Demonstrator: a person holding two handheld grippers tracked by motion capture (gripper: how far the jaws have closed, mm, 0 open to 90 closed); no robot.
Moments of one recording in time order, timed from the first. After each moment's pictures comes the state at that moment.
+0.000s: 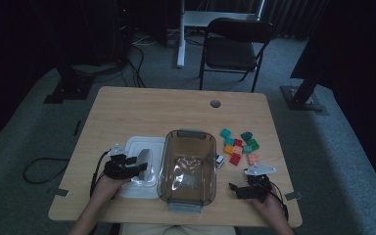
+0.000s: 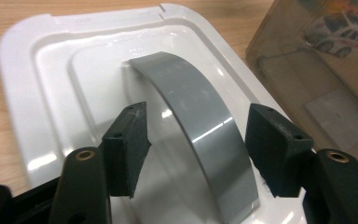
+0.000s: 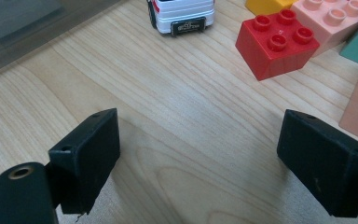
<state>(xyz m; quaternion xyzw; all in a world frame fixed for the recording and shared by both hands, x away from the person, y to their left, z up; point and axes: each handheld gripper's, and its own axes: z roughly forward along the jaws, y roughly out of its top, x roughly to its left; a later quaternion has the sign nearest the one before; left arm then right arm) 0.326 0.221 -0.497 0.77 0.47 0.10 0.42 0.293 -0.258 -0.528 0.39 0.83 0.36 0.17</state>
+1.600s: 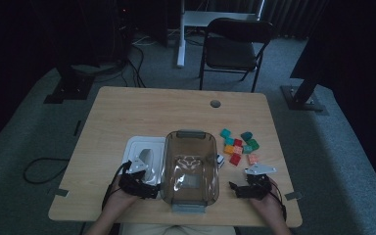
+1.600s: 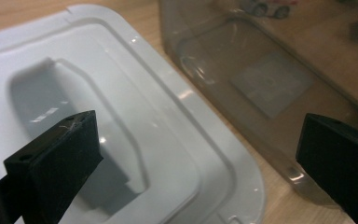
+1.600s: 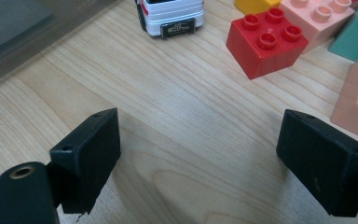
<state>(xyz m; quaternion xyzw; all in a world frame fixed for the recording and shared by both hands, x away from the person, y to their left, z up) 0.283 0.164 -0.479 0.82 0.40 0.13 0.39 0.292 -0.256 -0.528 0.41 0.82 0.35 0.18</state>
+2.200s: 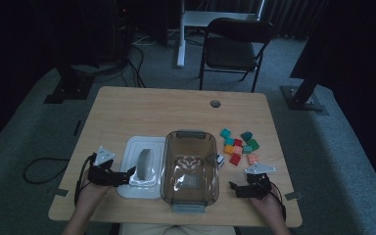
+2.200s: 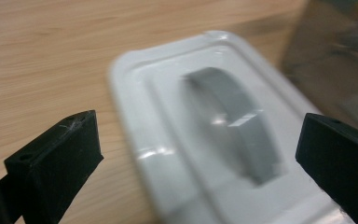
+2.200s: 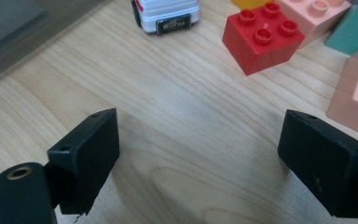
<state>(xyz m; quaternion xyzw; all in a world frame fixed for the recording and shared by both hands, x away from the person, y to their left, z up) 0.295 0.252 -0.466 0.76 0.48 0.22 0.38 0.293 -0.256 -0.525 0.42 0.82 0.34 0.17</state>
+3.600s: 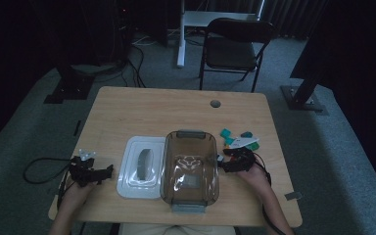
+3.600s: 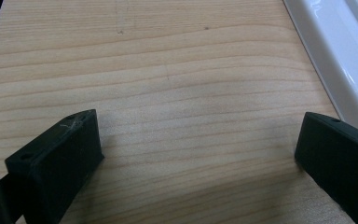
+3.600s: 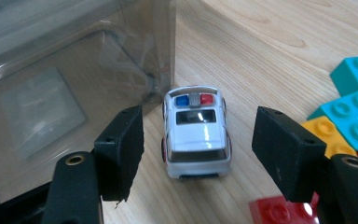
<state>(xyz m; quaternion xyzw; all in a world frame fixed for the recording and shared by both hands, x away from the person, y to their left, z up) 0.321 0.307 -0.524 0.71 0.60 0.24 0.28 0.372 -0.214 -0.493 0.32 0.86 0.39 0.10</state>
